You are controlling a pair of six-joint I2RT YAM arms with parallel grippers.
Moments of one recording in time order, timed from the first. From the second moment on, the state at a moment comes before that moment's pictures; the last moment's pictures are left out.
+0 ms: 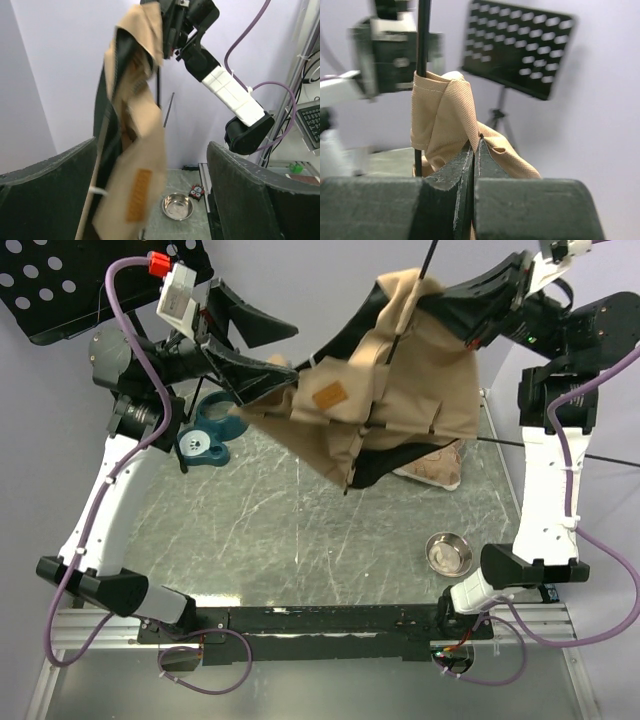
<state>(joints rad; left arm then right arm) -0.37 1.45 1.88 0.34 1.04 -0.69 0.02 1.52 2.25 0.01 -1.16 0.55</state>
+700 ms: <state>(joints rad) -0.35 1.35 1.64 0.33 1.07 -0.64 -0.17 1.59 2.32 0.09 -0.81 0.08</state>
